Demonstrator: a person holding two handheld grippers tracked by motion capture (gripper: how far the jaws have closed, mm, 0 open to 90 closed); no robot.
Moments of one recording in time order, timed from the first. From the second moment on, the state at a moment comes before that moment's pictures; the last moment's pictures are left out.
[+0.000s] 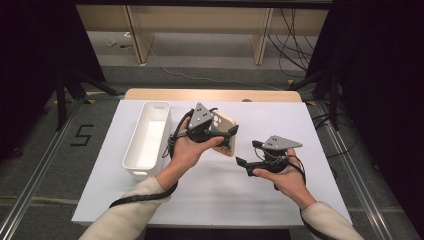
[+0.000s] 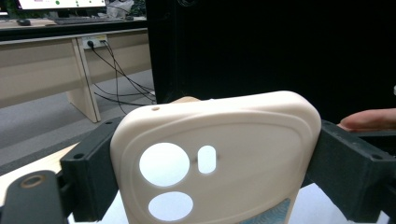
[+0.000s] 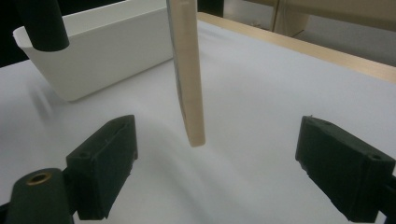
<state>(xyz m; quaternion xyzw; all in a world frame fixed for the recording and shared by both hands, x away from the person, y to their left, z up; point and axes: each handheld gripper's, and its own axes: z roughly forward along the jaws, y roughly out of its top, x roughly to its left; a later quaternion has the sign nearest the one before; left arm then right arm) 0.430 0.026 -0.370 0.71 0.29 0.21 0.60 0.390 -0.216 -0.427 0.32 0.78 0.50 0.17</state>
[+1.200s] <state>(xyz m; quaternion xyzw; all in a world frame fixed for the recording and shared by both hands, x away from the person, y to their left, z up) 0.434 0.059 -0.354 0.70 0.32 0.24 0.60 0.378 -0.251 -0.426 0.33 0.77 0.51 0.18</state>
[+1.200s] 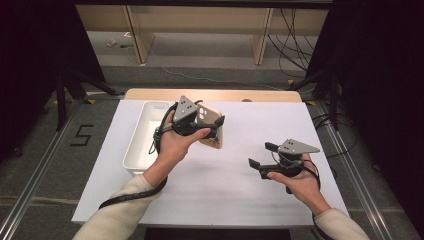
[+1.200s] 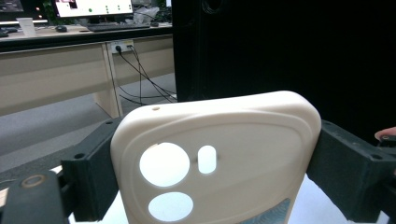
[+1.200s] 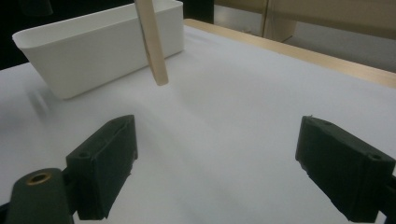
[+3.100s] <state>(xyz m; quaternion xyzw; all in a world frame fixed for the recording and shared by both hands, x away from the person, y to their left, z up) 0.448 0.100 -0.335 0.68 0.35 0.28 0.58 0.374 -0.265 -0.430 0.35 0.77 0.51 0.19</state>
